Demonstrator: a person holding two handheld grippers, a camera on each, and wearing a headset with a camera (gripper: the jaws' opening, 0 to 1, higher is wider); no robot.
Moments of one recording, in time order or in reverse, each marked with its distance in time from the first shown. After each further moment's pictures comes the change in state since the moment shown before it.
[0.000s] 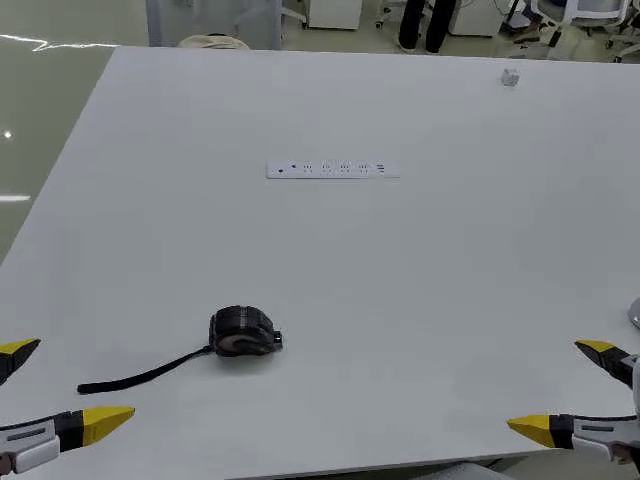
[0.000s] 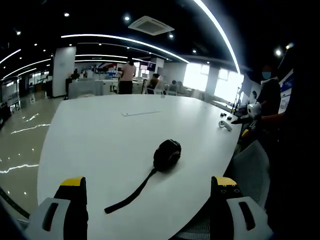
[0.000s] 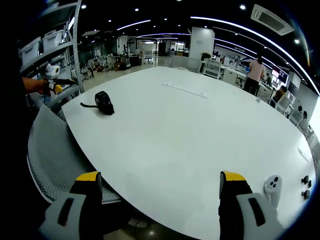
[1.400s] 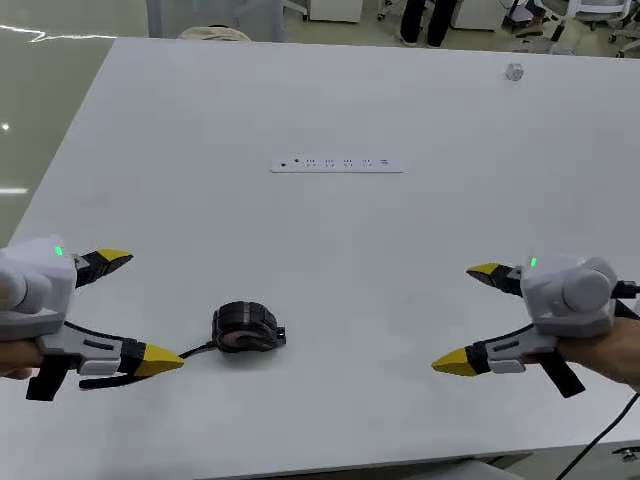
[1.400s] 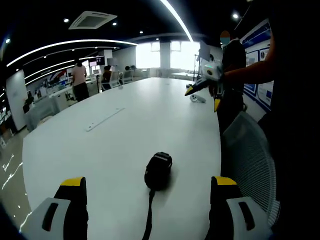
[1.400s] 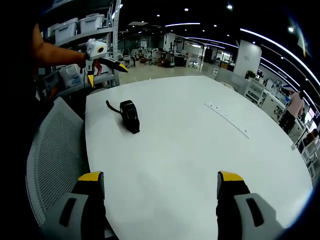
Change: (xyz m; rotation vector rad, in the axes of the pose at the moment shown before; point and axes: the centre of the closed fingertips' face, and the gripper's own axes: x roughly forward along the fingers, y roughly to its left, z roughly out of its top) left arm 0.084 -0.025 0.052 0.373 0.140 -0.285; right arm 0.088 0.051 0.105 -0.300 -0.013 0.290
